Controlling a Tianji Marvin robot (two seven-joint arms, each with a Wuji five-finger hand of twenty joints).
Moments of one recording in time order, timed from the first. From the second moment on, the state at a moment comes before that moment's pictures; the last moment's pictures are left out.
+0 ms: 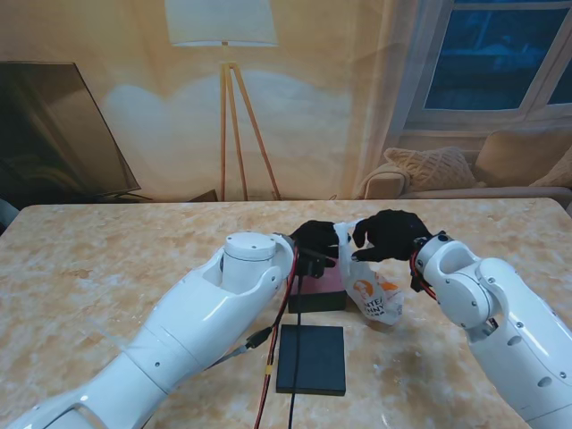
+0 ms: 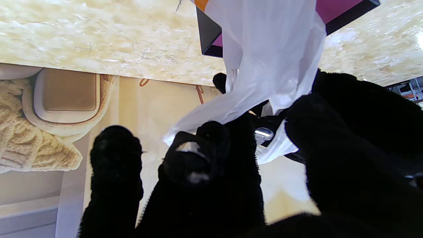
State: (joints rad) left arm 1.03 -1.43 -0.84 -1.32 -0.66 0.54 0.15; right arm -1.37 -1.03 1.25 -1.64 -0.91 -0.15 0.23; left_hand 1.23 -0.24 0.28 -0.12 0.53 0.26 0.87 1.19 0.24 0.31 0.35 0.58 0.25 0.29 0.40 0.87 -0.05 0.27 0.75 0.81; right_hand 0.47 -0.55 0.76 -0.14 0.78 -0.10 0.64 0.71 0.98 -0.14 1.09 1.03 1.16 -0.30 1.43 0.81 0.82 0.10 1.51 0.47
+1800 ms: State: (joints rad) left arm 1.07 -1.45 -0.86 -1.37 -0.73 0.55 0.29; right arm -1.35 -1.05 1.18 -1.64 -0.85 -0.05 0.12; left_hand 1.25 -0.24 0.30 -0.12 0.53 0.26 0.87 1.11 0.22 0.30 0.32 0.52 0.15 0.26 0.23 0.70 -0.10 0.27 0.49 0.77; right_hand 0.45 -0.60 0.79 -0.18 0.86 -0.12 0.79 0.65 1.05 -0.15 1.11 1.04 1.23 -0.30 1.47 0.82 0.83 0.10 1.51 0.44
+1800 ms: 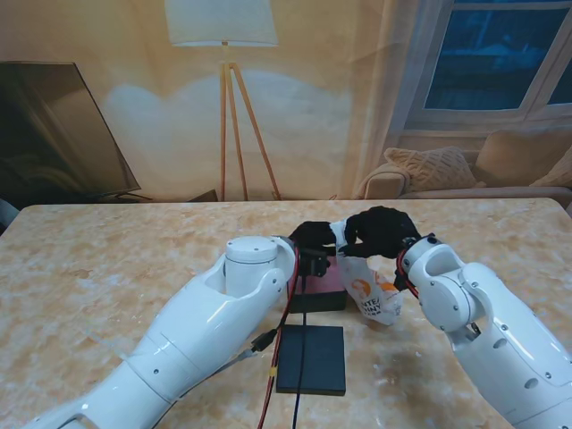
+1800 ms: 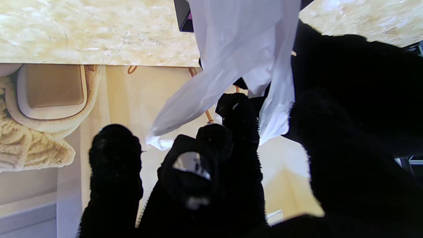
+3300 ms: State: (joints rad) left arm 1.04 -1.37 -0.83 -1.33 -0.60 0.41 -0.03; right arm -1.37 -1.06 1.24 -1.62 -0.85 -0.01 0.12; left_hand 1.12 -0.36 0.57 -0.16 0.60 0.25 0.87 1.13 0.23 0.27 0.29 0.46 0.15 0.24 0.17 0.58 -0.02 0.22 0.36 0.70; right_hand 0.64 -0.54 0.72 -0.21 0.75 -0.10 0.71 0.42 1.01 -0.15 1.10 1.04 1.19 -0.28 1.48 0.86 0.74 0.14 1.43 0.47
